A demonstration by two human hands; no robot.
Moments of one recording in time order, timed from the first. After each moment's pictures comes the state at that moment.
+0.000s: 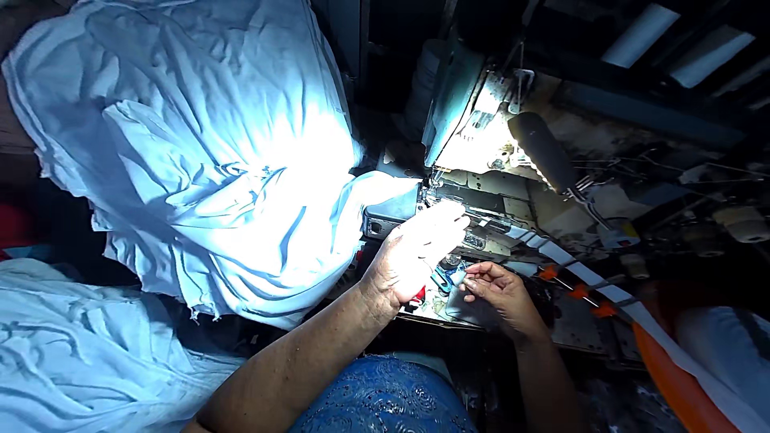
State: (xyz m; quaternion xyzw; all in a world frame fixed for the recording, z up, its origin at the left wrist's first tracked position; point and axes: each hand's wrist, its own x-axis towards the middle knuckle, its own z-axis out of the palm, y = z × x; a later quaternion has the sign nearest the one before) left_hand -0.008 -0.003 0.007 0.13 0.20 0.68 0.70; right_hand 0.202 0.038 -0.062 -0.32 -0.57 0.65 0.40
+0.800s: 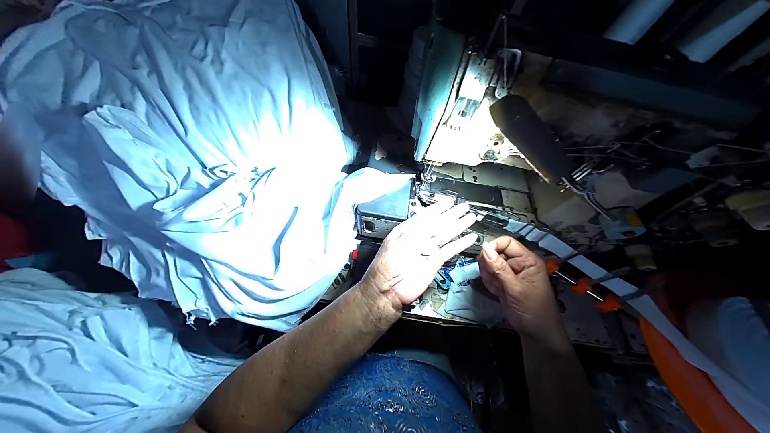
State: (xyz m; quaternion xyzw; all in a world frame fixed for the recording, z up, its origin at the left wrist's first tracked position) left_hand 0.002 0.001 0.009 0.15 0.21 0.65 0.71; right_hand 0.179 0.035 -0.016 -0.27 -0.61 0.56 0.49
